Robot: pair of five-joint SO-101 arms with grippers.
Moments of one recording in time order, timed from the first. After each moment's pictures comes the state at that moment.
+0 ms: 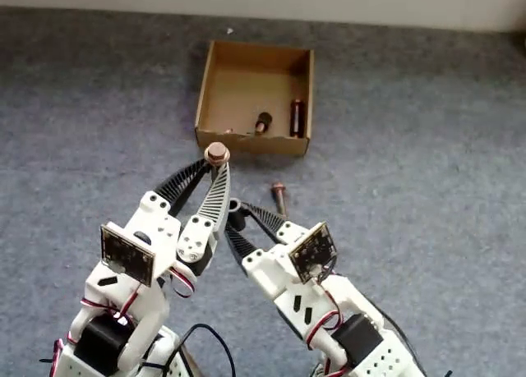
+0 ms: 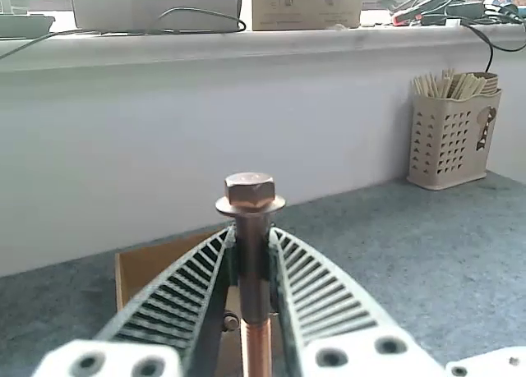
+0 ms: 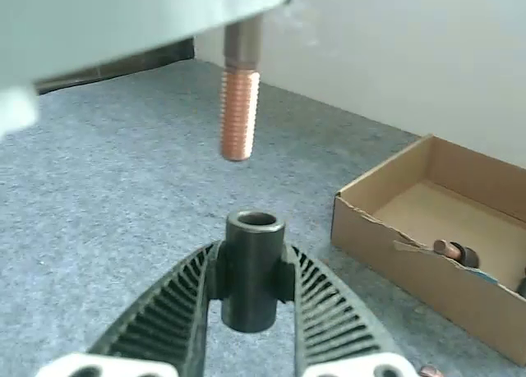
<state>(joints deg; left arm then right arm) 23.3 -103.3 74.8 34.1 5.7 -46.3 -103.5 95.9 22.3 3.1</state>
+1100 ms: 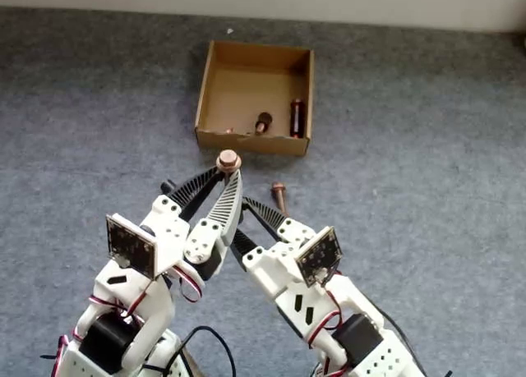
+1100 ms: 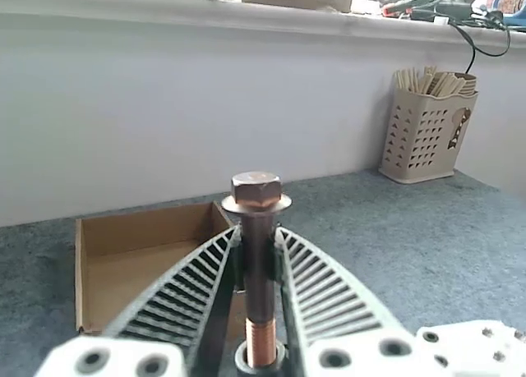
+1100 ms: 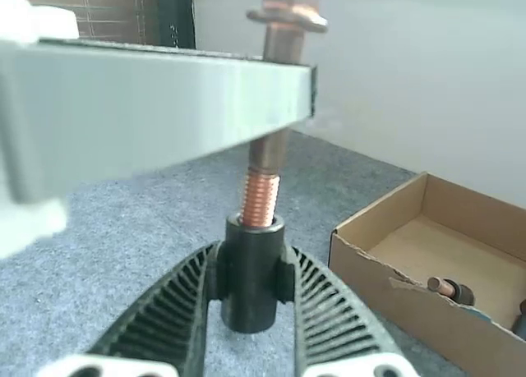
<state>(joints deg) 26.9 -103.6 76.7 34.3 11.4 -45.6 -103.4 95.9 16.8 3.1</state>
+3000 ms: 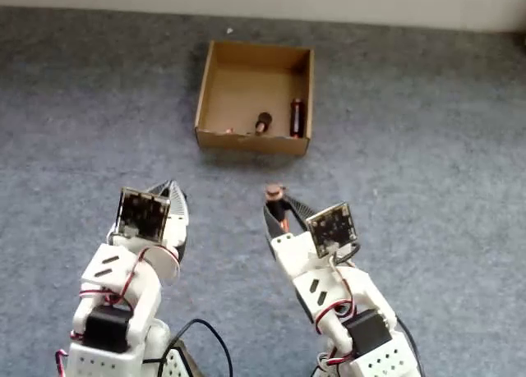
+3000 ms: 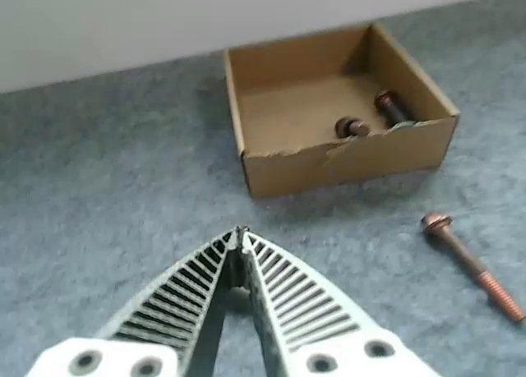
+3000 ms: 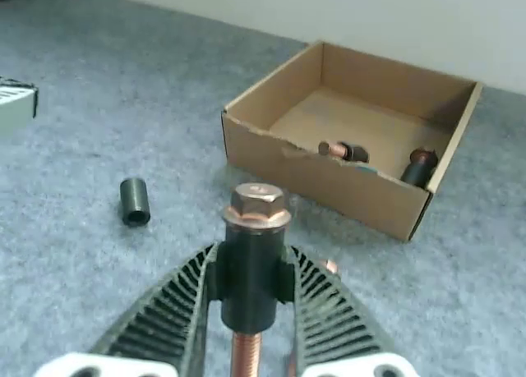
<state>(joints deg) 3.4 -103.7 86.2 51.8 -1.4 -31.8 -103.4 95.9 34.7 3.3</state>
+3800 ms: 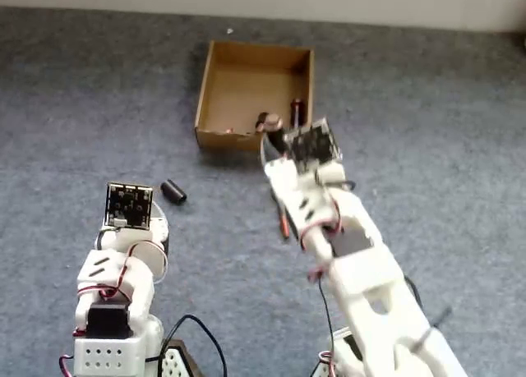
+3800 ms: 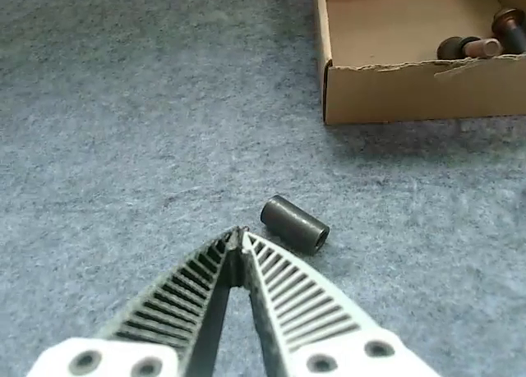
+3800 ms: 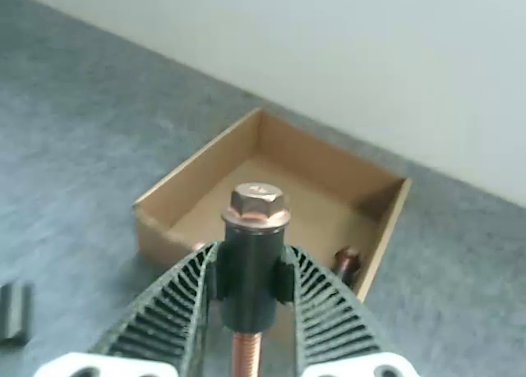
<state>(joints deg) -6.2 -103.7 92.4 51.8 -1.7 -24.7 -37.1 60.4 -1.5 12.3</state>
